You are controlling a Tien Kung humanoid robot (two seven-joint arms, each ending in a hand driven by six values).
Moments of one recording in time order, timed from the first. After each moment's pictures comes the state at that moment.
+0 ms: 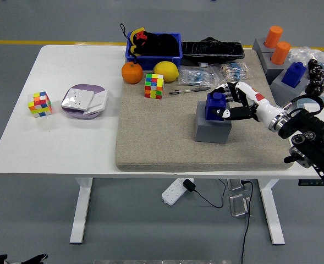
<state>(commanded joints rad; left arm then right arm) -0.26 0.19 -0.11 -0.20 -0.15 0.00 0.20 0.69 -0.25 0.77 0.84 -1.11 0.07 0.26</state>
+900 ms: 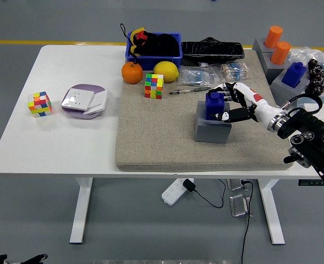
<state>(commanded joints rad) -0.26 0.19 -0.11 -0.20 -0.15 0.00 0.20 0.69 -0.25 0.77 0.84 -1.14 0.08 0.26</state>
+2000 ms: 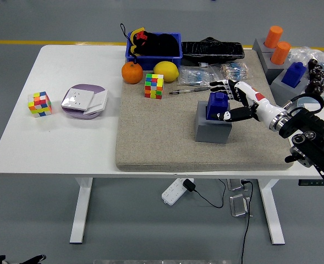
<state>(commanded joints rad) -0.25 0.19 -0.11 -0.21 -0.14 0.00 0.20 0.69 -0.25 0.79 0.84 -1.14 0.08 0.27</state>
